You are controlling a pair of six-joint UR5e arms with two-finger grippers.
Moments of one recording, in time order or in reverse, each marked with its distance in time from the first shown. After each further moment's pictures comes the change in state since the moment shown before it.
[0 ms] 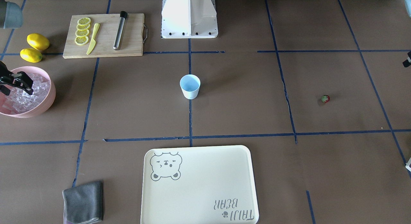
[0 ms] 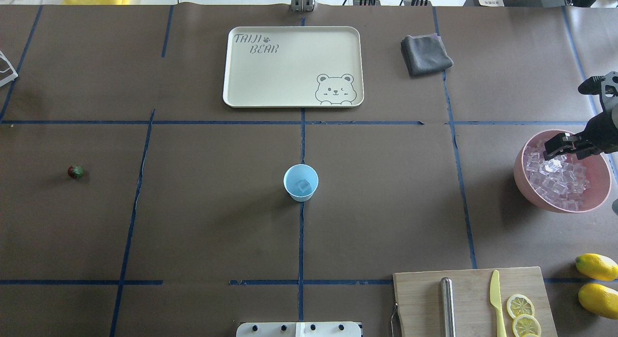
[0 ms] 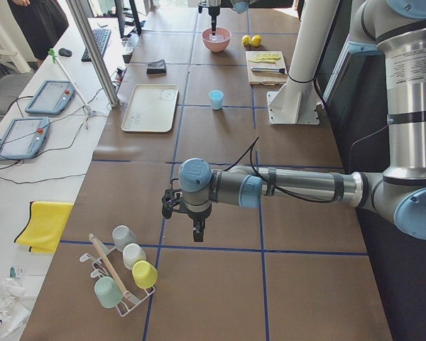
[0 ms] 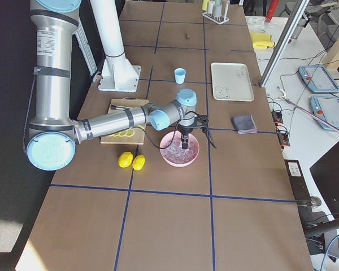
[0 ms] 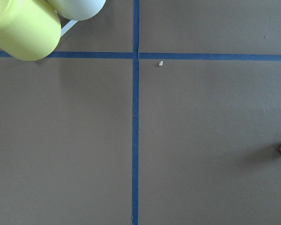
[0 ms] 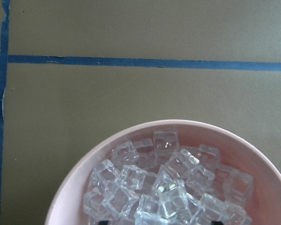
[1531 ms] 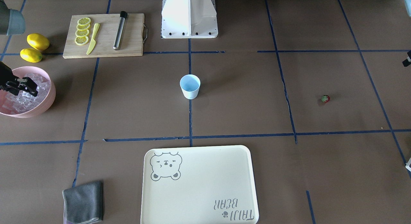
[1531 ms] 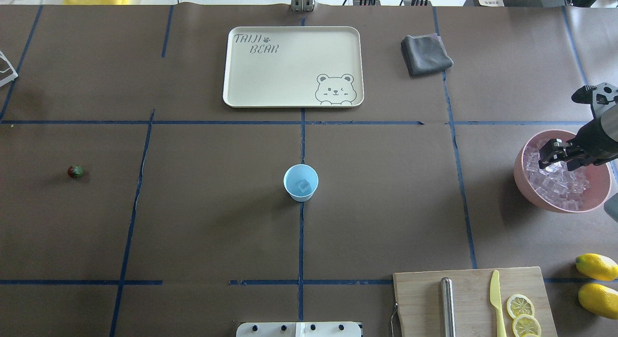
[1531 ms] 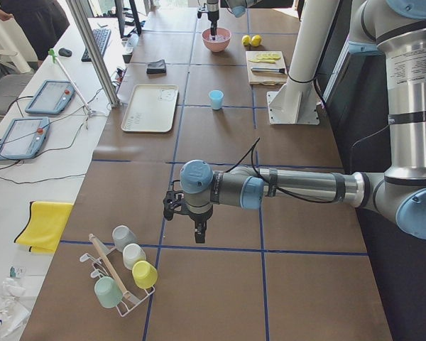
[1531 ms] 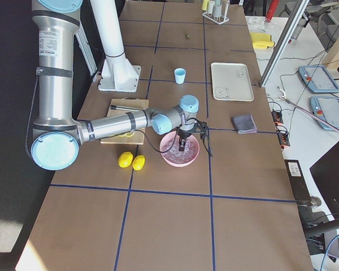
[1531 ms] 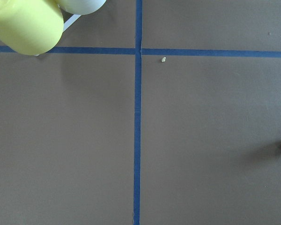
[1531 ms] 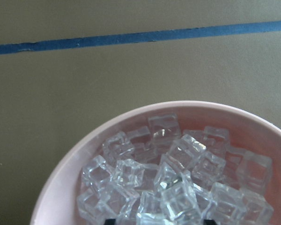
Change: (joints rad) left arm 0.000 0.006 0.000 -0.001 0.000 0.000; right arm -0.019 0.011 -0.061 0.001 0.057 0.079
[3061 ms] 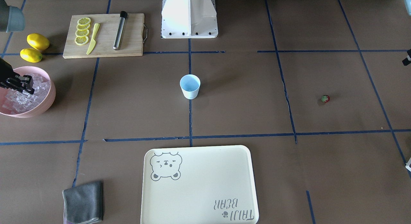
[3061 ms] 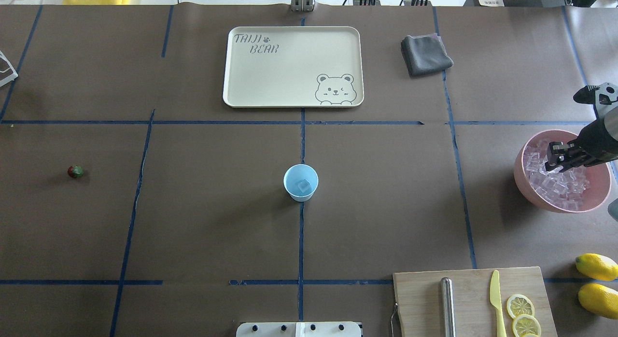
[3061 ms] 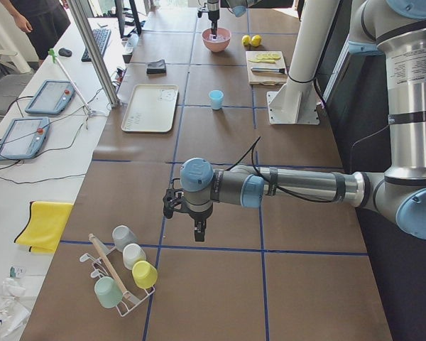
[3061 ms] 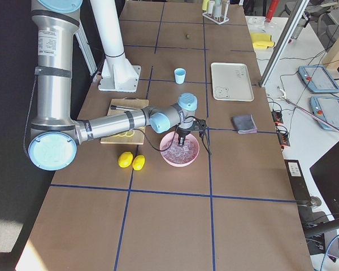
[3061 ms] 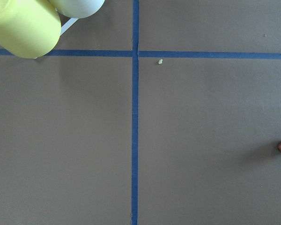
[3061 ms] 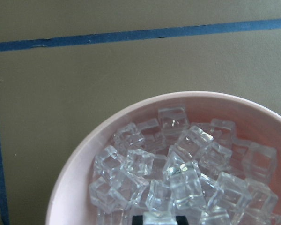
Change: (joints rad) left arm -0.001 0.012 -0.021 0.002 0.000 0.000; right arm 0.002 -0.018 0.041 0.002 0.019 0.001
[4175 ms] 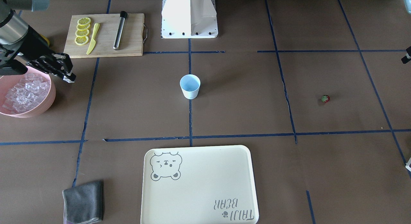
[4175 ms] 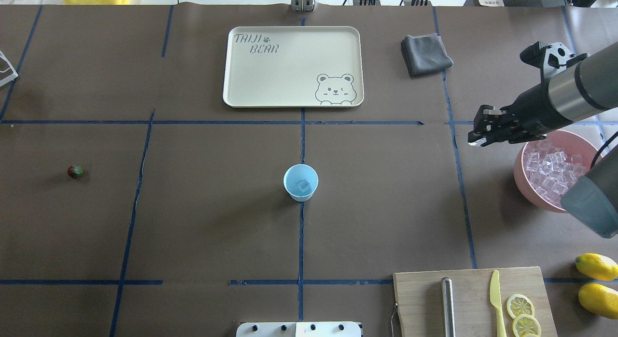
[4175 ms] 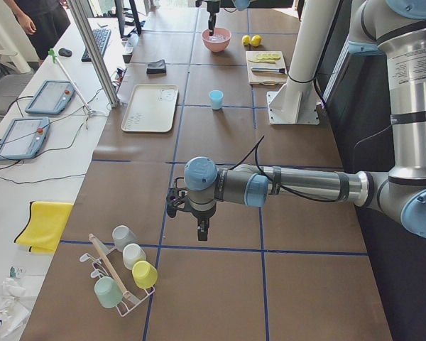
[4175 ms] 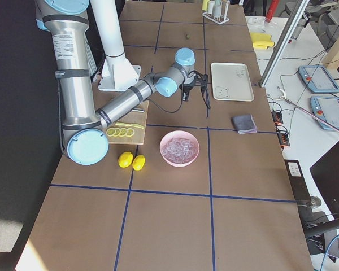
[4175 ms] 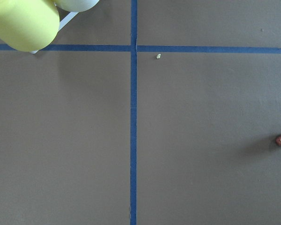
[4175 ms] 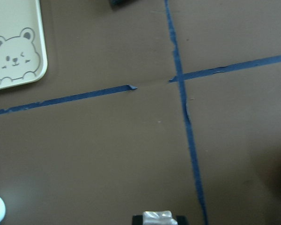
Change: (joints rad) left arm 0.002 0.011 -0.014 -0.001 0.000 0.000; right arm -0.140 0.253 0.200 -0.009 -0.011 0.440
